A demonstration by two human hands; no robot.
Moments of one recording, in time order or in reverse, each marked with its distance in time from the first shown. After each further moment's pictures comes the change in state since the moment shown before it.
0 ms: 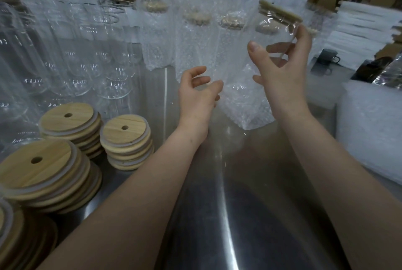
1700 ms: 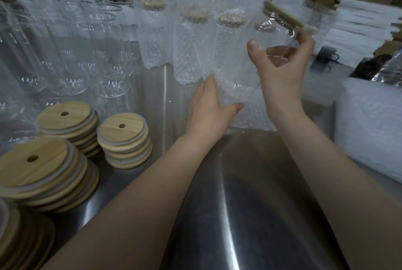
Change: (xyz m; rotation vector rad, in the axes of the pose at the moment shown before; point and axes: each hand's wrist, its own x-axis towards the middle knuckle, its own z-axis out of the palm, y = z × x) left_hand -0.003 -0.025 0.003 0.696 -0.180 0.287; right_hand -0.002 0.007 0.003 0.106 0.076 -0.008
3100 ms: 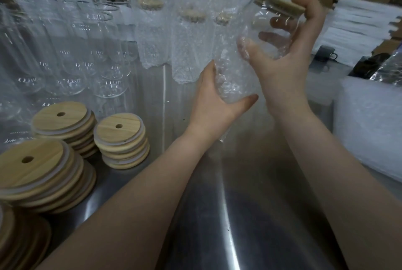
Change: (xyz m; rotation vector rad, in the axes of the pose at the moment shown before) left_hand -0.010 0.021 -0.008 -0.311 -0.022 0.051; right_hand -0.003 -0.022 -0.006 -0.020 -0.139 -0.399
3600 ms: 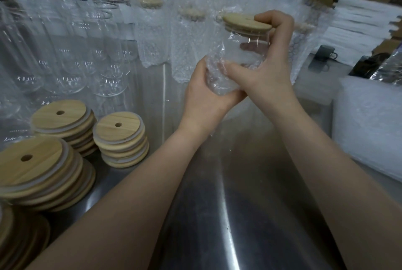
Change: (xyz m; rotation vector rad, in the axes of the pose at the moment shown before) left_hand 0.004 0.004 -0.008 -0.162 0.079 0.015; right_hand -0.005 -0.005 0.009 -0.049 -0.180 0.024
